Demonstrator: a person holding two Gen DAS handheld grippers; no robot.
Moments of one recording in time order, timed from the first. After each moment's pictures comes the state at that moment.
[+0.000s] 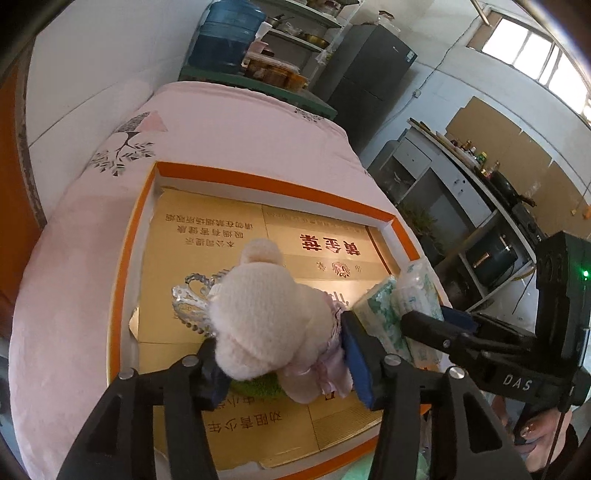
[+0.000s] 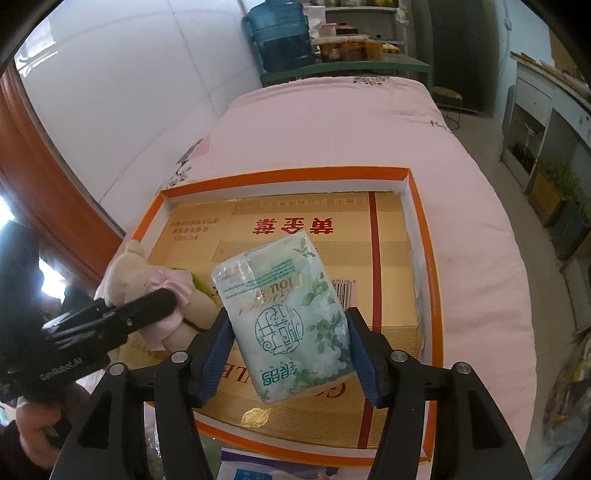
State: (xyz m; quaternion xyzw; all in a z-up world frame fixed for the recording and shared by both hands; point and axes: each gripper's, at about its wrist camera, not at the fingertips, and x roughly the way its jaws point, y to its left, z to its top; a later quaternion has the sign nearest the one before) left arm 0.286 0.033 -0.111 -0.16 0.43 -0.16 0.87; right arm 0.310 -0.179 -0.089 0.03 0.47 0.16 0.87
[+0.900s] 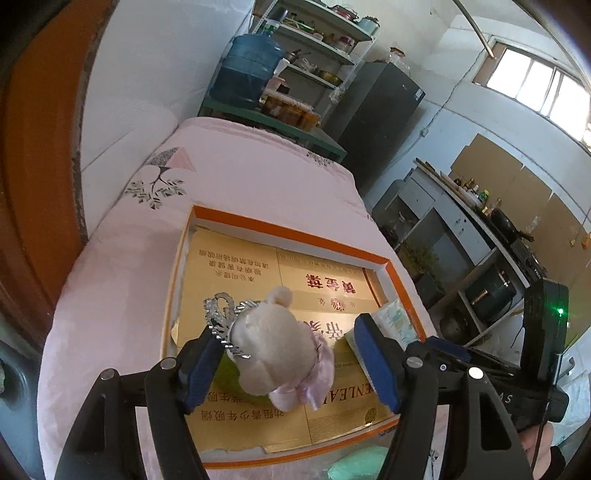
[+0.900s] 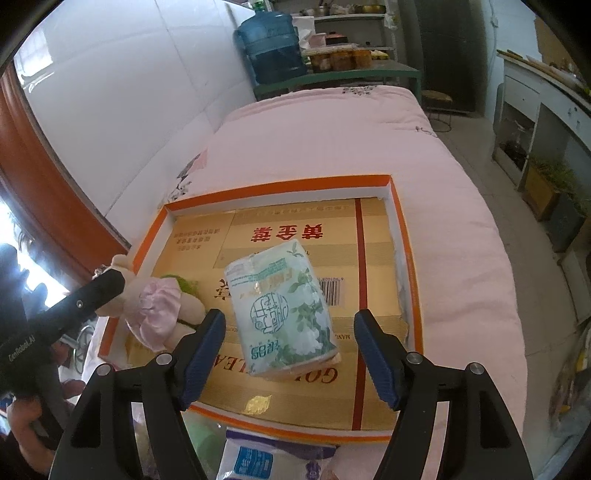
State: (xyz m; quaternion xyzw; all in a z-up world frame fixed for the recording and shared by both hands) left arm 0.261 0.058 -0.077 -0.20 0.37 -0.12 0.90; right arm 0.292 -0.194 -0.072 0.05 0.46 0.16 0.87
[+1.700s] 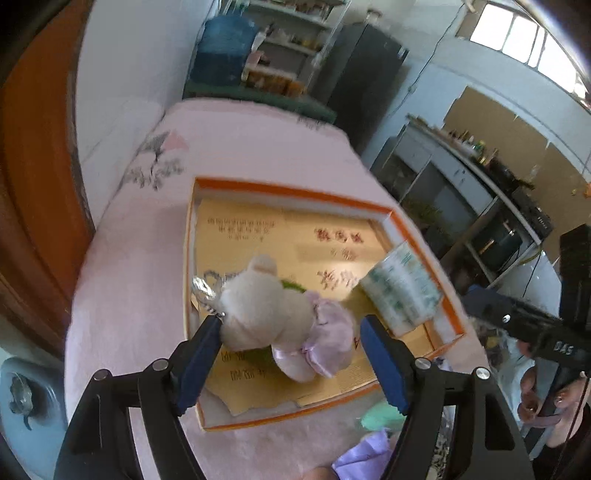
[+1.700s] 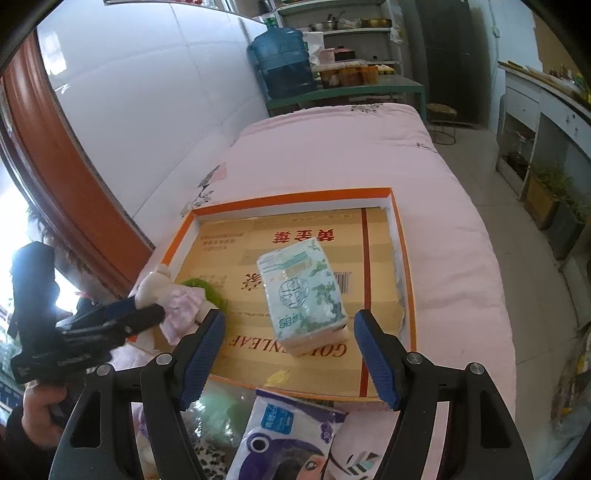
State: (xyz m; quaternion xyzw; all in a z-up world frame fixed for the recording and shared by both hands) left arm 0.245 0.060 -0.086 -0.12 0.43 -0.14 0.88; right arm 0.254 -0.194 -0.045 0.06 0.43 0.17 0.88
